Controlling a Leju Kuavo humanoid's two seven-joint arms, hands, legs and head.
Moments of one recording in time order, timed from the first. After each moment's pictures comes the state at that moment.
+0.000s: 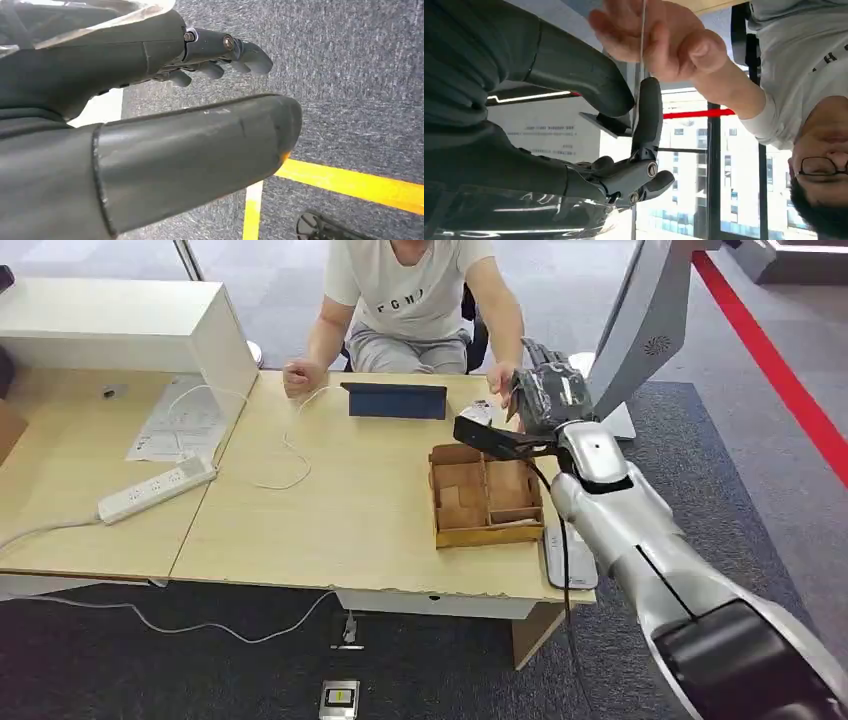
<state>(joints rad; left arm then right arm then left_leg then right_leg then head) -0.17 0.05 1.54 -0.15 -1.32 0.02 0.07 -1.12 0.03 0.75 -0.33 0.99 -0.29 0.00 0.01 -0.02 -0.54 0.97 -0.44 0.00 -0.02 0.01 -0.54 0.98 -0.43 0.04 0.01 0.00</state>
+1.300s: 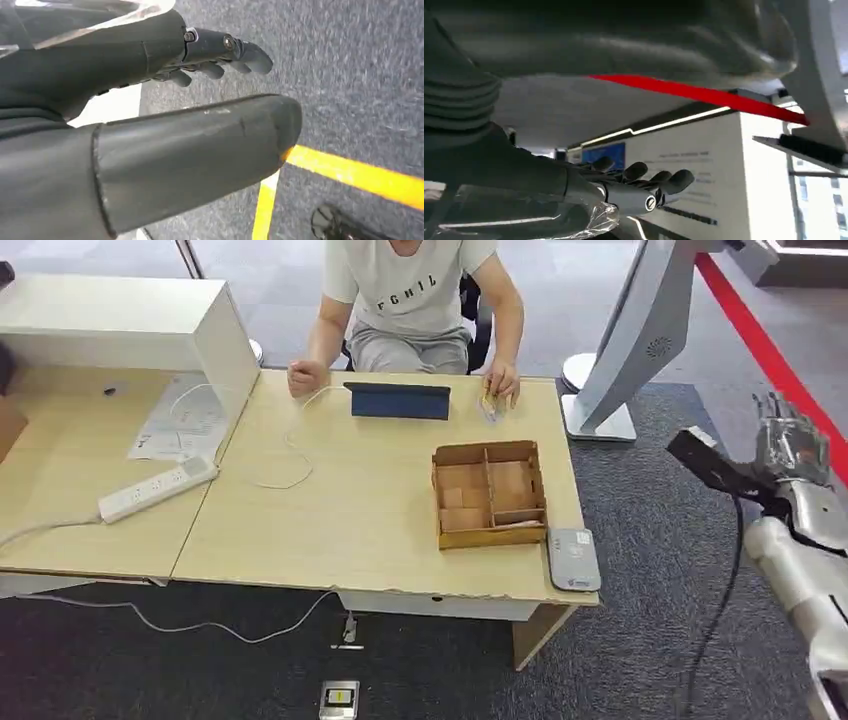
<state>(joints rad) -0.16 0.04 1.55 -0.15 -1.22 0.02 0.15 -0.94 -0.48 0.53 -0.29 0.76 -0.40 -0.07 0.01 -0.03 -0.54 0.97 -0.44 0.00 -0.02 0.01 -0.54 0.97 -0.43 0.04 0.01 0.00</state>
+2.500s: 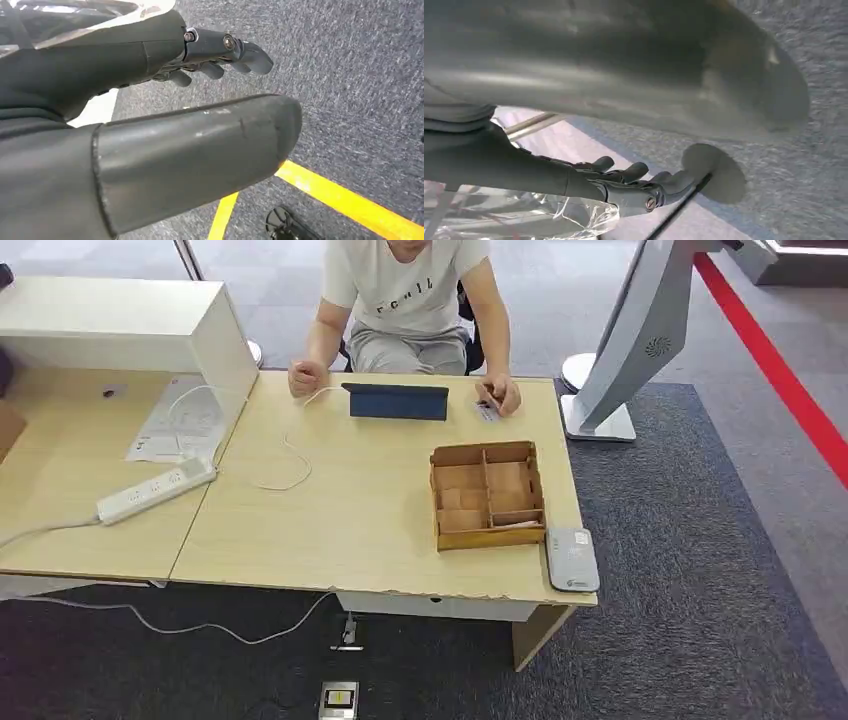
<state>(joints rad) -0.17 0.05 1.55 -0.15 -1.06 0.12 0.10 -0.11 -0.32 0.05 -0.19 0.51 -0.24 0.28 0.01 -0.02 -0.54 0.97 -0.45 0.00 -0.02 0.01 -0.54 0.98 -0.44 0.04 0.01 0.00</state>
